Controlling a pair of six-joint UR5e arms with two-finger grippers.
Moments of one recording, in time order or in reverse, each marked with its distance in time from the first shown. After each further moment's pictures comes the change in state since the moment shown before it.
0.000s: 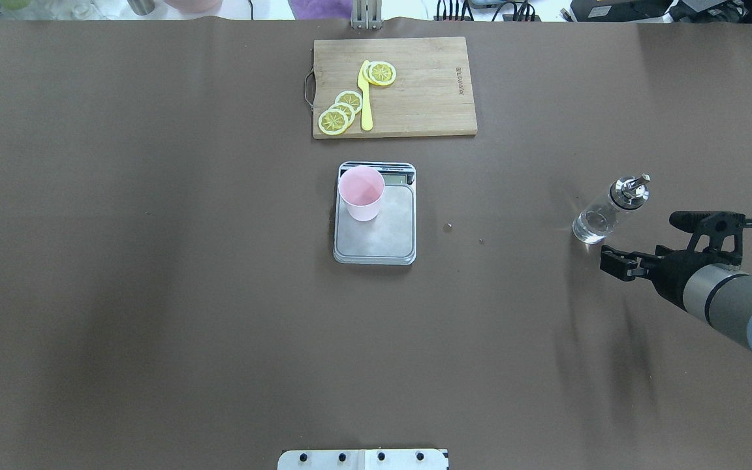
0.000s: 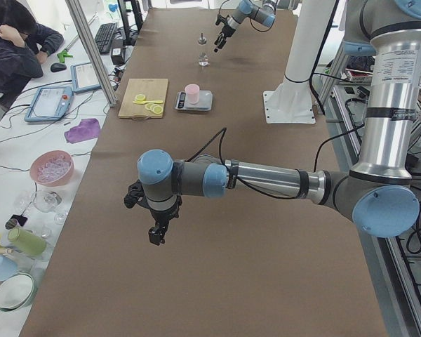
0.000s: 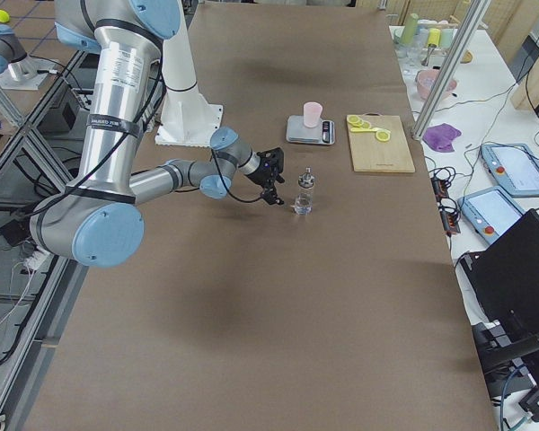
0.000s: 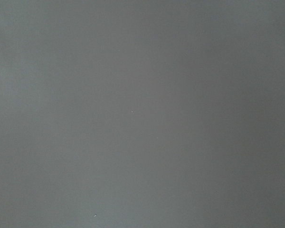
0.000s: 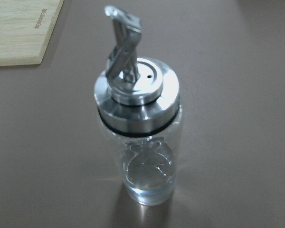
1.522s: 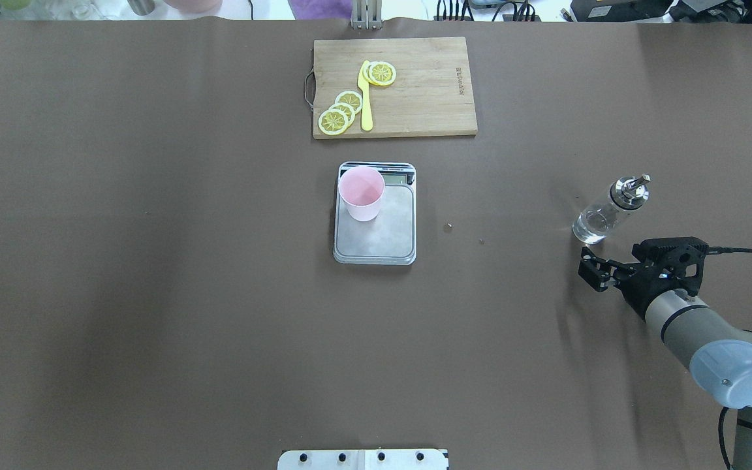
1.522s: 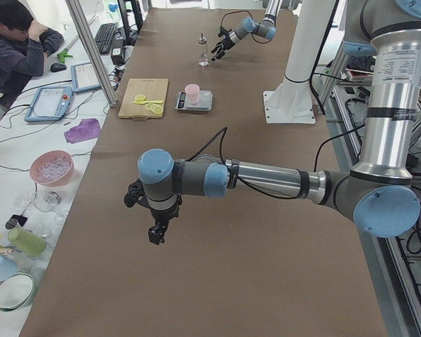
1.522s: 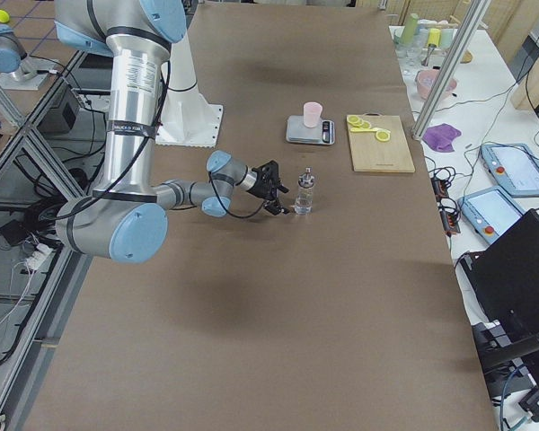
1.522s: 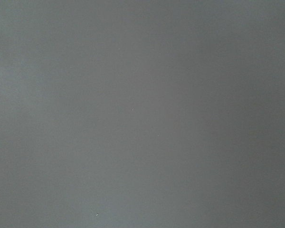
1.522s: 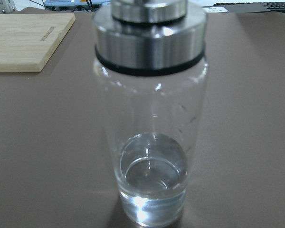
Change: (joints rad) left arm -0.001 0.000 -0.011 -0.001 -0.002 0.002; right arm -0.115 0.082 -0.241 0.205 -0.286 -0.013
